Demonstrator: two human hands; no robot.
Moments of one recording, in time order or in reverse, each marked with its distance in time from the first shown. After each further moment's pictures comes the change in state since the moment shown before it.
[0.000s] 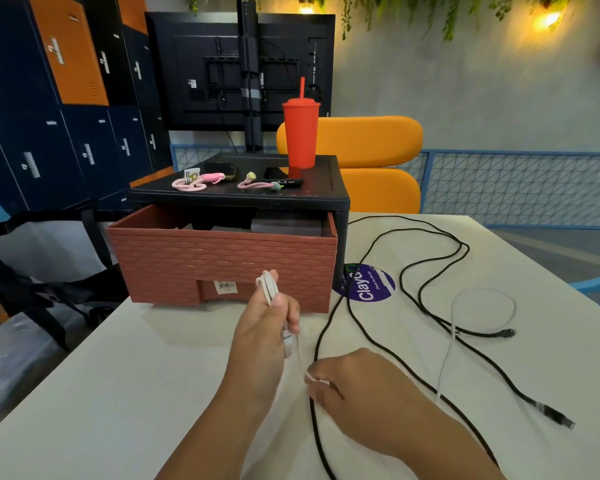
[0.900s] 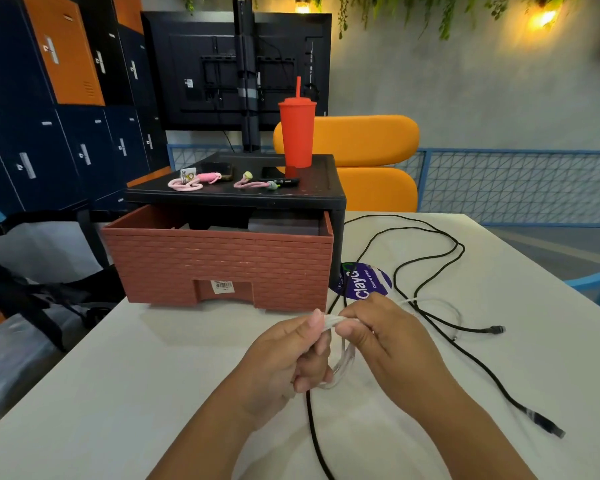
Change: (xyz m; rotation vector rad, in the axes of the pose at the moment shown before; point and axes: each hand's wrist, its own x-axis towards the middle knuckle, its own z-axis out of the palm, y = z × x) left_hand -0.011 0.008 -0.001 -0.144 -0.526 -0.283; right_hand 0.004 0.026 -0.017 0.241 0.446 -0.012
